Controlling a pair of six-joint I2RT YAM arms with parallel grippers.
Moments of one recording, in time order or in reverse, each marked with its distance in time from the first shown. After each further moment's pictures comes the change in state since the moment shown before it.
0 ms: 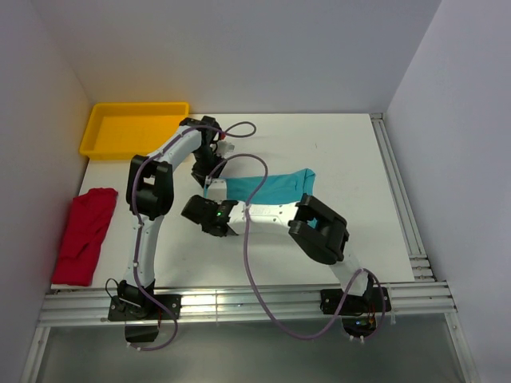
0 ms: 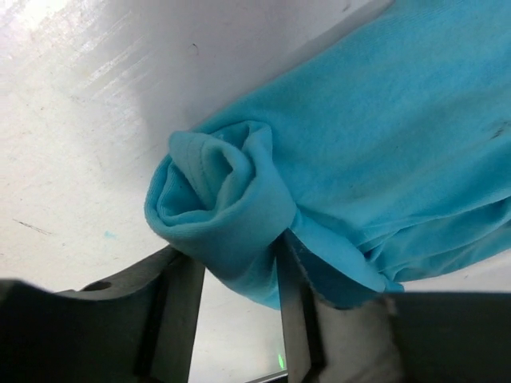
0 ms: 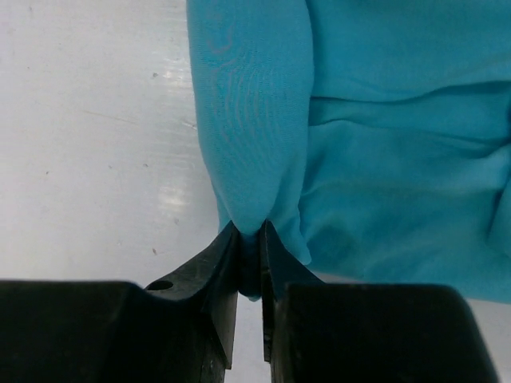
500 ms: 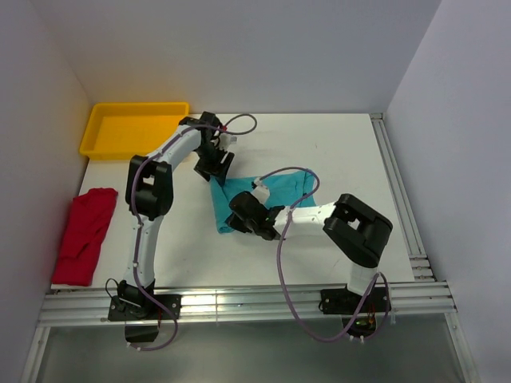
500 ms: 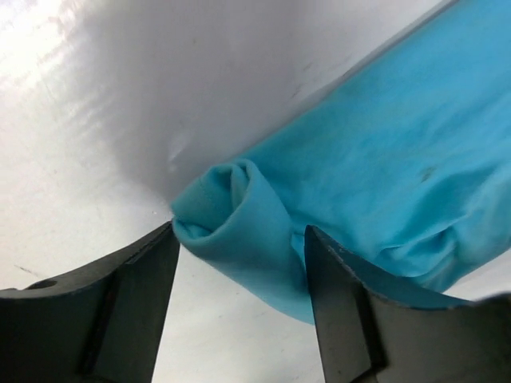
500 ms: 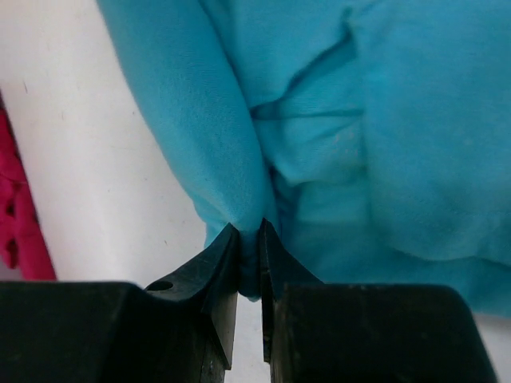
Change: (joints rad) left arm 0.003 -0.005 0.008 0.100 0.076 -0.048; right arm -0.161 -0.340 -0.626 0.571 -0.257 0.253
